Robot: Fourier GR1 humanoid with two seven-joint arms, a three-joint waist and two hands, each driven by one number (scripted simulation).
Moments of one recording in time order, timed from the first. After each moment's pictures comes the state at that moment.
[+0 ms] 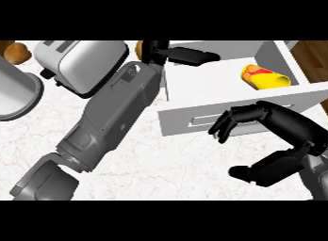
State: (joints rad) left arm -1.27 0.00 -0.26 -0.40 0.61 0.31 -0.48; right arm -0.34 -0.37 0.16 -1.78 -0.16 0.63 0.18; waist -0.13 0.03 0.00
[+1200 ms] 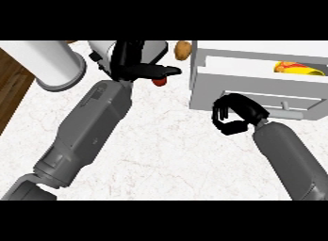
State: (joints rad) left arm -1.01 0.09 -0.23 -0.59 0.67 0.15 -0.54; right arm -0.60 -0.29 0.27 -0.83 0.52 0.25 -0.28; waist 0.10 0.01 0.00
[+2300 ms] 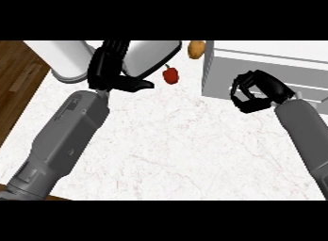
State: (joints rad) left arm -0.85 0.20 -0.25 -0.74 0.68 0.01 -0.49; right arm -0.77 -0.35 0.05 -0.57 0.35 0.37 -0.43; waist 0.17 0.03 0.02
